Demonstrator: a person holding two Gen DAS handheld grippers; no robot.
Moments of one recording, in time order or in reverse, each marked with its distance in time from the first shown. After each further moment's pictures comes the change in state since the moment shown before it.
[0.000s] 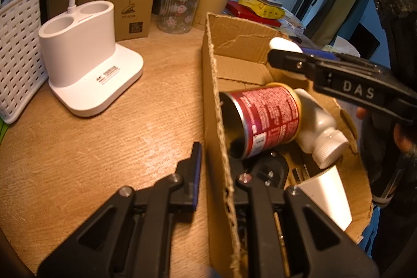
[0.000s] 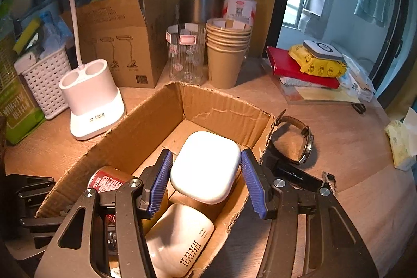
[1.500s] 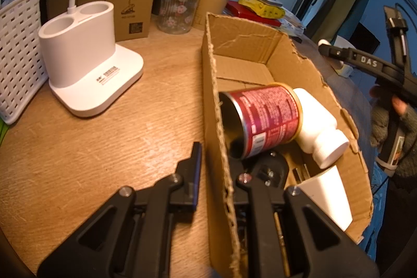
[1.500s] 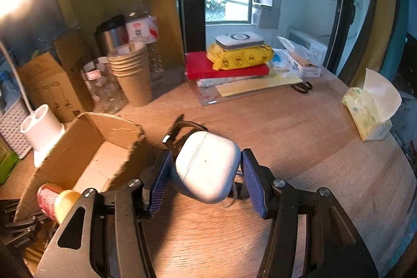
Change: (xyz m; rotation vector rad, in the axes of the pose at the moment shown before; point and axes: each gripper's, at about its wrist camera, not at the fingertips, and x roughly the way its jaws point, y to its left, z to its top) left arm 0.000 -0.001 0.000 0.000 0.000 0.001; right arm -0.027 -0.110 -0.012 0.218 -0.072 -0.122
